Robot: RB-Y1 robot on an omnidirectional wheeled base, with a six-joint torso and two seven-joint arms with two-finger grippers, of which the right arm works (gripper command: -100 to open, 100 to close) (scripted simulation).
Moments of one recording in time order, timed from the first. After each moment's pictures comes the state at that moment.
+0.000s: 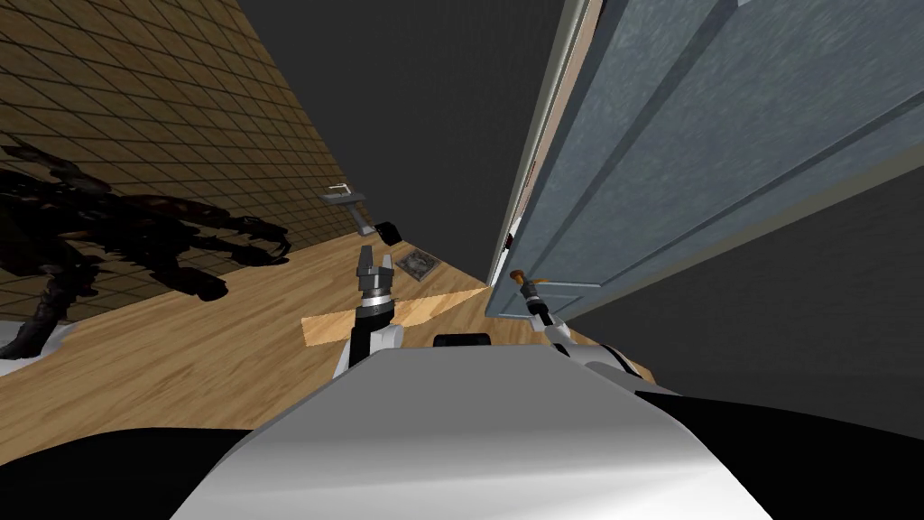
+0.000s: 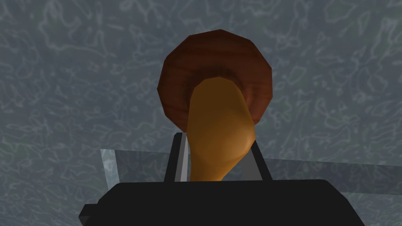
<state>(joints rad) -0.23 -0.40 -0.08 -0.47 0.06 -0.85 -0.31</state>
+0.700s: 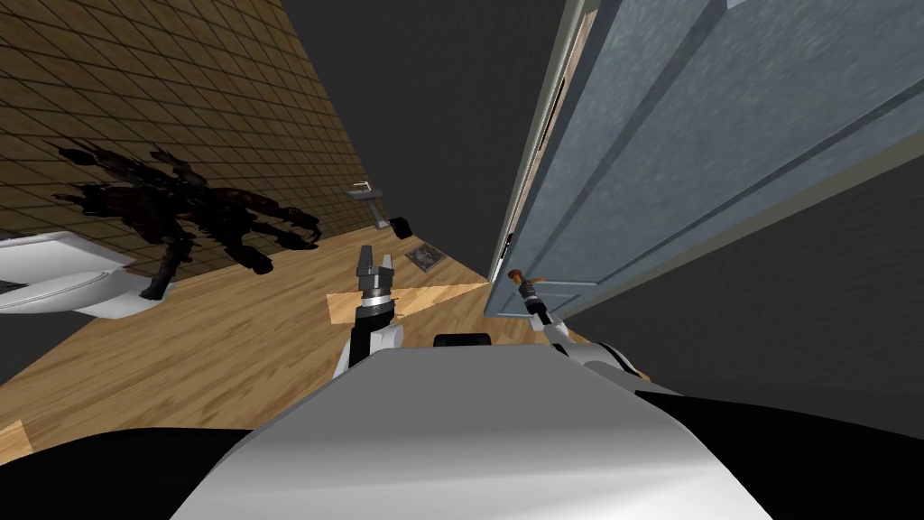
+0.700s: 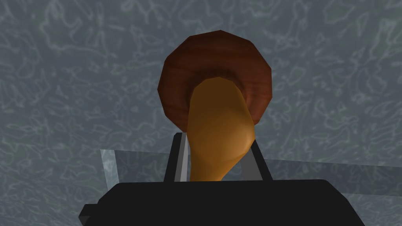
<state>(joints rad) -0.24 -0.40 -0.05 -0.47 0.04 -0.85 -0.31</state>
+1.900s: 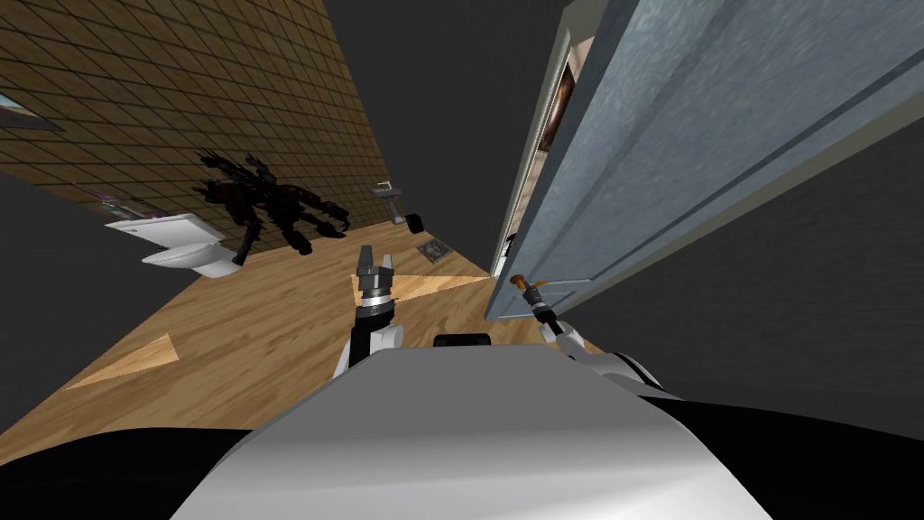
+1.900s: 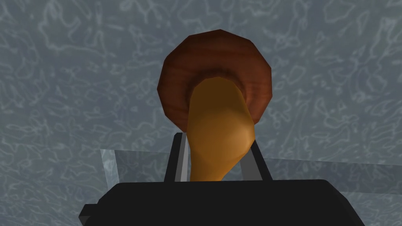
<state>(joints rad) -0.15 -0.47 0.02 -0.49 0.09 -0.97 -0.43</state>
